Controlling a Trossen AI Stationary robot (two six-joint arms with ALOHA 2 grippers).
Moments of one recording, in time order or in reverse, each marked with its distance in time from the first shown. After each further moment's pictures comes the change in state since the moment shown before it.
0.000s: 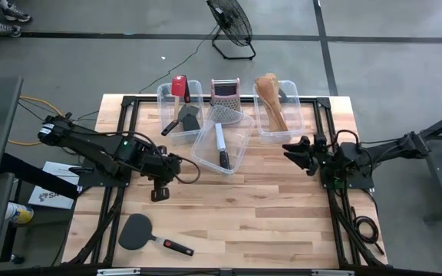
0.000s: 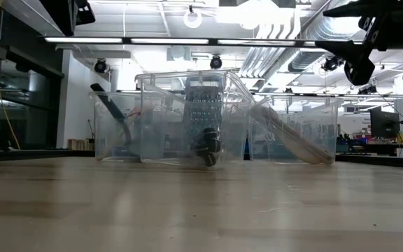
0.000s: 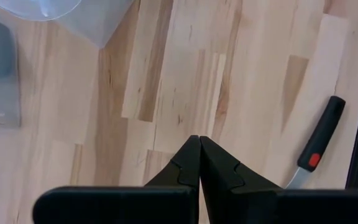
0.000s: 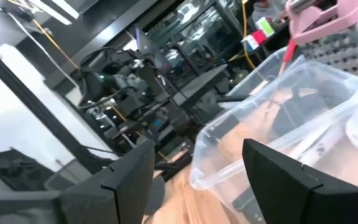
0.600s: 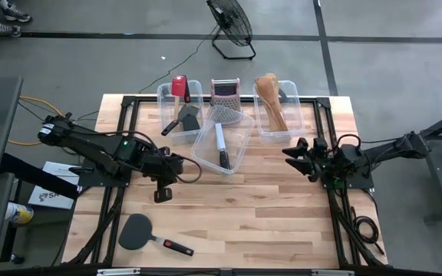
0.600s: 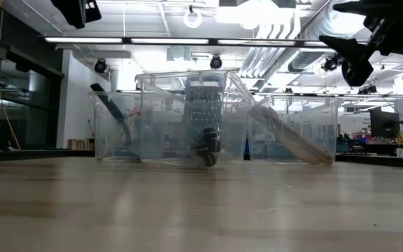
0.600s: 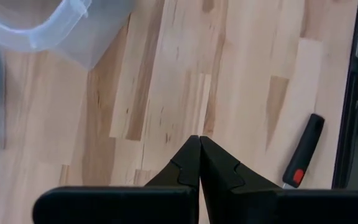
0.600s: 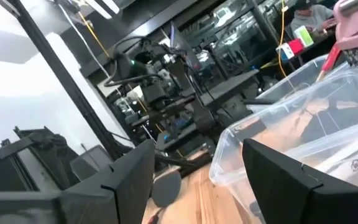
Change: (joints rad) left arm 0.000 0.000 0.000 0.078 0.008 0.000; right arm 0.000 0.009 -0.093 0.192 -0.103 -0.123
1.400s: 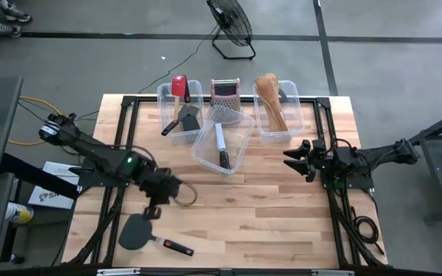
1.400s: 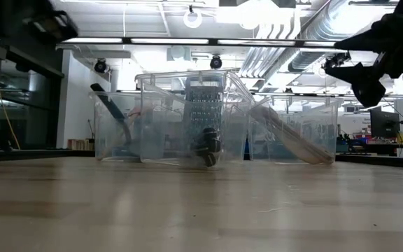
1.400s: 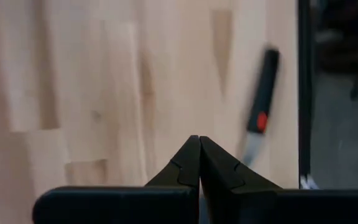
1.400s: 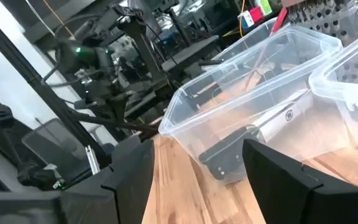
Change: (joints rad) left arm -0.118 -0.001 -0.188 0.174 0.201 0.052; right arm 0.000 -0.271 -0.011 -0.483 0.062 0.042
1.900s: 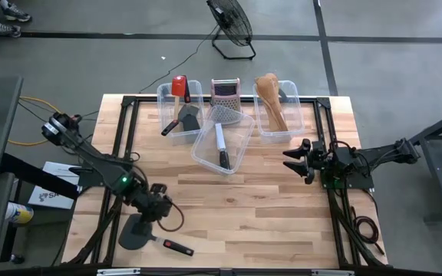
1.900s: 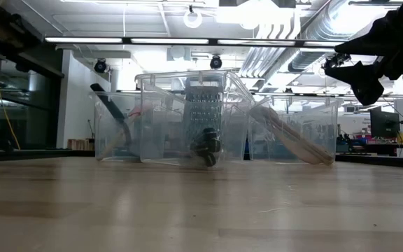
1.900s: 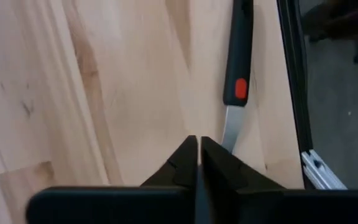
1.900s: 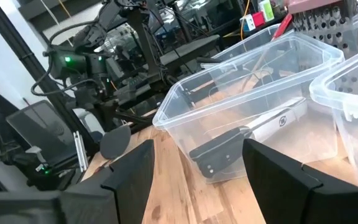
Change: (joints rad) left arm -0.231 0.013 -0.134 0.155 -0.042 -0.062; right arm 0.000 0.013 -0.001 -0.009 -0.002 -0.113
